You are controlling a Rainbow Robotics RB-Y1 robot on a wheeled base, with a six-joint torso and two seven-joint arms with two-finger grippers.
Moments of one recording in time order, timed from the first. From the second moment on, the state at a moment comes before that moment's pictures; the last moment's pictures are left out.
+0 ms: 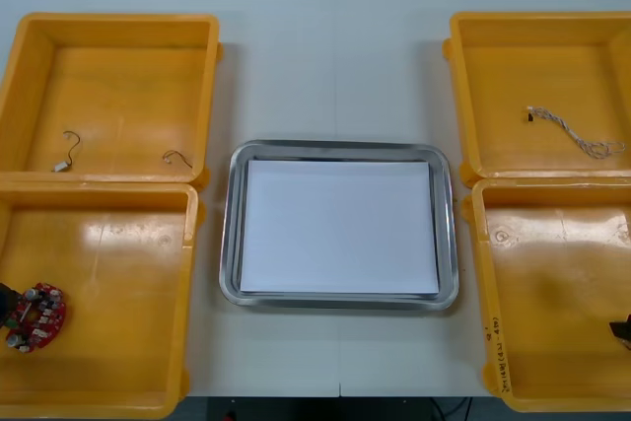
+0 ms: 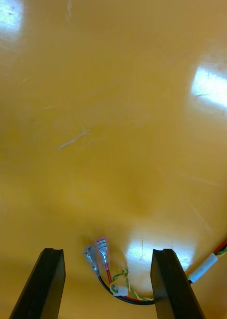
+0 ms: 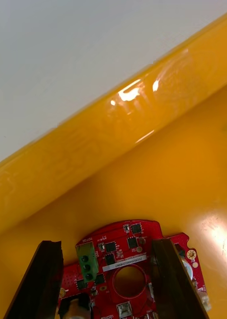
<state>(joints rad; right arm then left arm) 0.45 -1.03 -0.08 -1.97 -0.96 0.92 1.72 0.29 0.28 0.49 -2.06 0.47 1.29 -0.93</state>
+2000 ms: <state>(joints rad) 0.42 -1.01 0.00 -1.88 -0.94 0.82 1.72 0.32 0.28 0.46 -2.03 0.44 1.25 -0.93</state>
